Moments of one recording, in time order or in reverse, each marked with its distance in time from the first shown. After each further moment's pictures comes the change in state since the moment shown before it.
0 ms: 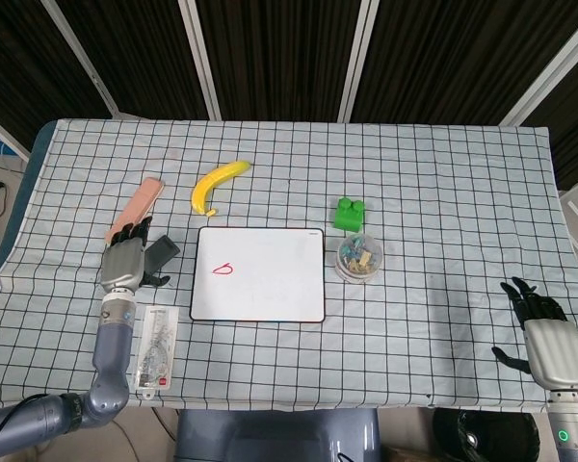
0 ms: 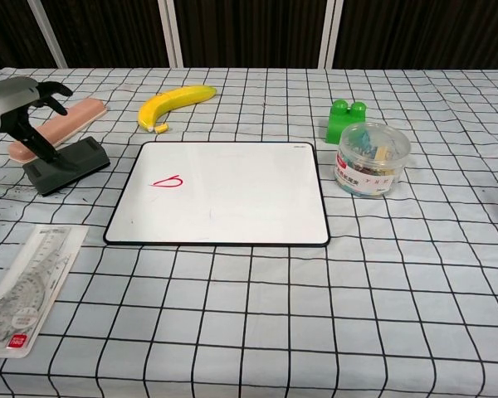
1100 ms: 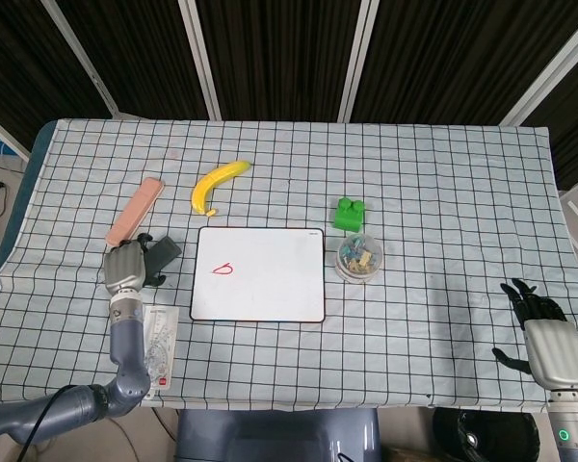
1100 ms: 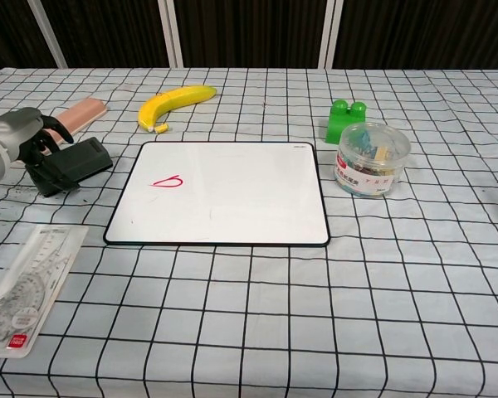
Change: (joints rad) left arm -0.056 -0.151 0.023 0.275 -0.033 0.018 -0.045; right arm 0.003 0.007 -0.004 -0.004 0.009 -0.018 0.007
